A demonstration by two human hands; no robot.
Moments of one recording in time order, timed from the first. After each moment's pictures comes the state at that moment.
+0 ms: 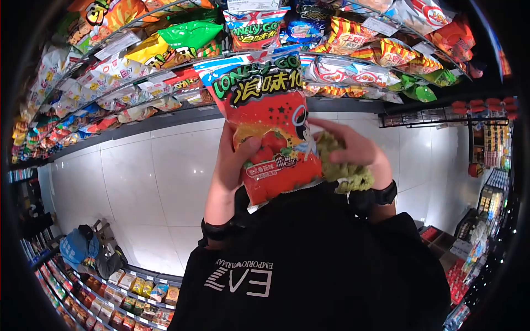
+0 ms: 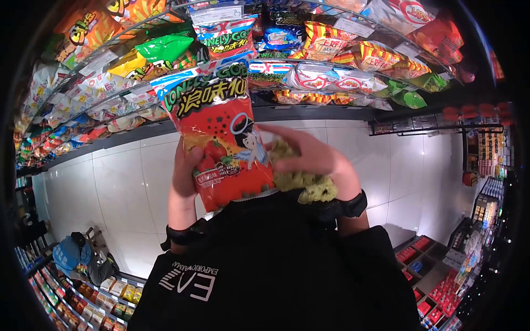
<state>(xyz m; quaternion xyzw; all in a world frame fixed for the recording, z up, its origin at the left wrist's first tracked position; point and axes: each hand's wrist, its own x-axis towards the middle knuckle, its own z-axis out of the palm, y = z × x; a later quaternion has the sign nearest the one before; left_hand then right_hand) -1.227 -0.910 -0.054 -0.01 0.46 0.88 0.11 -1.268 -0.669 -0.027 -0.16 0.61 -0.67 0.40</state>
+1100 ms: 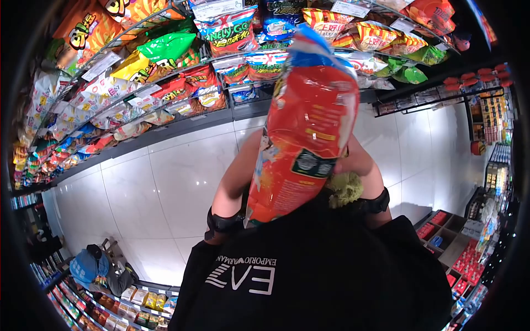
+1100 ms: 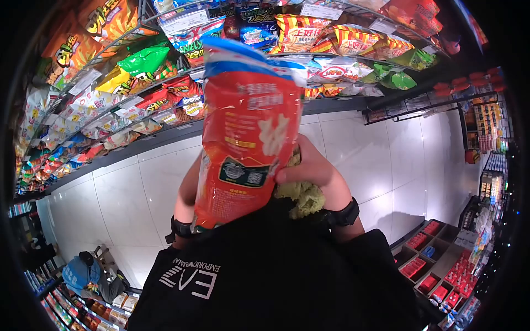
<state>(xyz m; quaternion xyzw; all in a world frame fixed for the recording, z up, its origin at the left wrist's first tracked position) -1.222 -0.863 -0.063 0.09 0.53 0.80 0.25 -1.212 -0.649 -0.039 -0.04 0.47 -0.84 0.26</state>
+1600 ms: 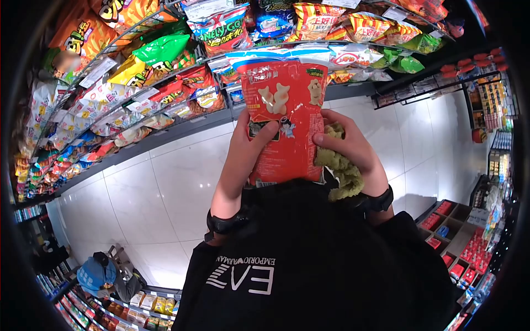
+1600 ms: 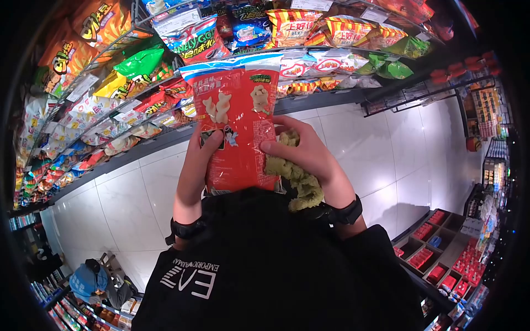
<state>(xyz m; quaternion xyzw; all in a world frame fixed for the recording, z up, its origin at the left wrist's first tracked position) -1.225 -0.858 -0.044 -0.03 0.49 0.85 0.20 -1.210 -0.657 -0.027 0.04 0.68 -0.70 0.19</state>
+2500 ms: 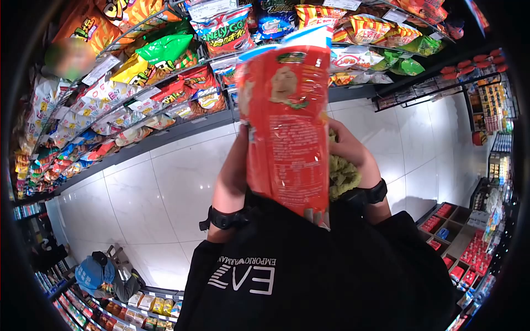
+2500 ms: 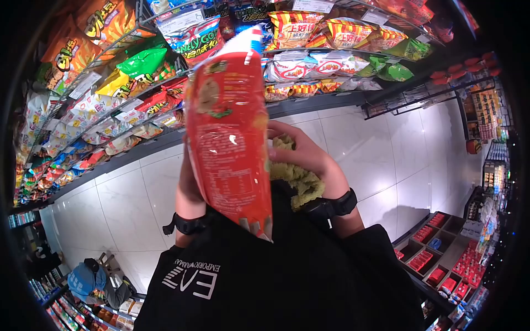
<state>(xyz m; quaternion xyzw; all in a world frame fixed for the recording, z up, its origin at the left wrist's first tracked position) -1.211 -0.874 -0.070 -0.01 0.25 0.91 0.31 -1.209 -0.648 -0.050 -0.03 0.67 -0.70 0.26</state>
